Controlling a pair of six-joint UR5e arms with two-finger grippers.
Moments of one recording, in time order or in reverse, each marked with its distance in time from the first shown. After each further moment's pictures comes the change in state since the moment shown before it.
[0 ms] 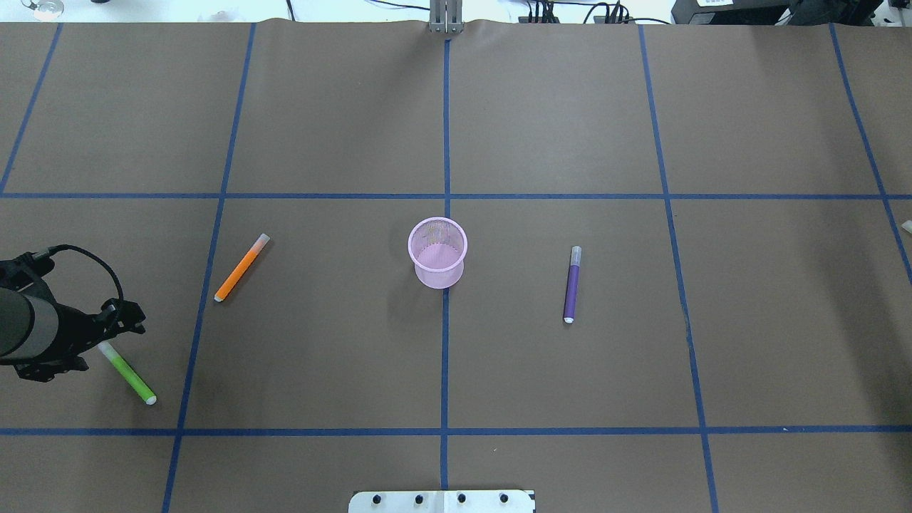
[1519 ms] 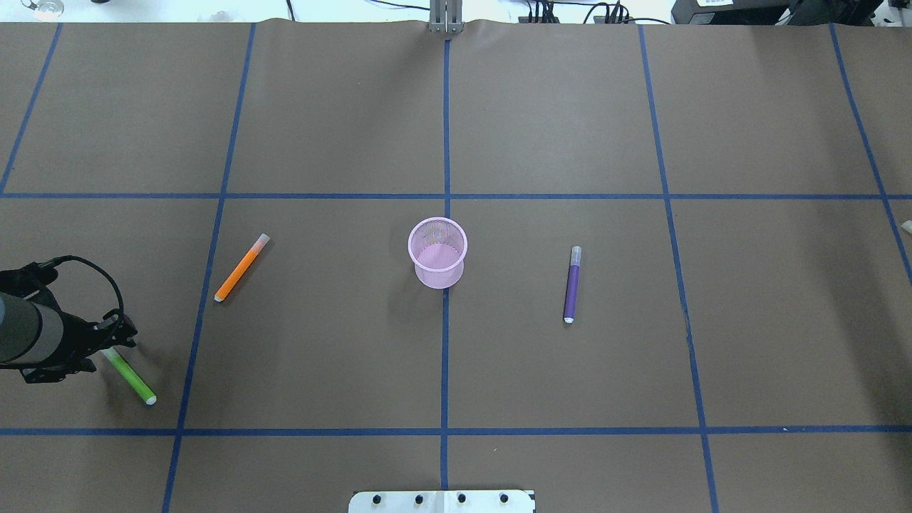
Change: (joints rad) left arm 0.011 -0.004 0.077 -0.035 -0.002 0.007; right arm 0.000 0.002 -0.002 -0.001 0.025 0.002
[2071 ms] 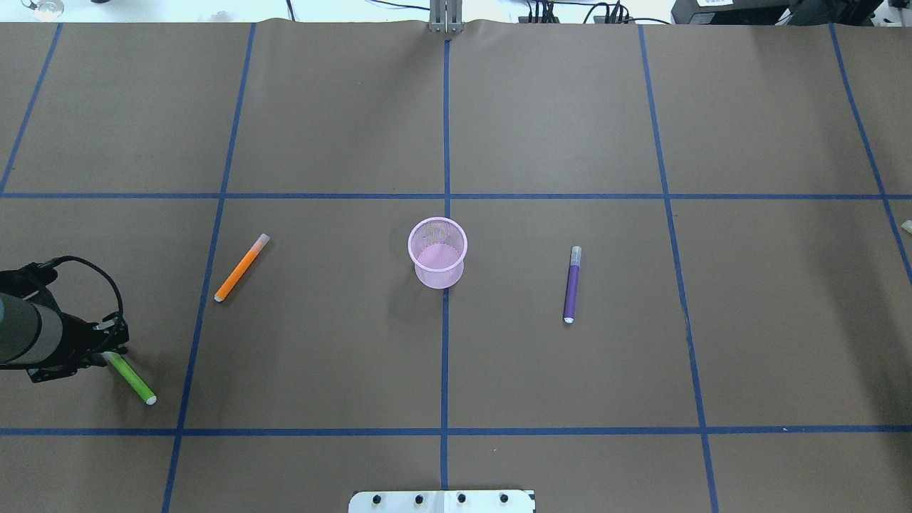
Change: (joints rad) left arm 0.000 0.001 0.000 -0.002 -0.001 -0.003; right arm 0.000 0.002 -0.004 0.000 0.001 0.000
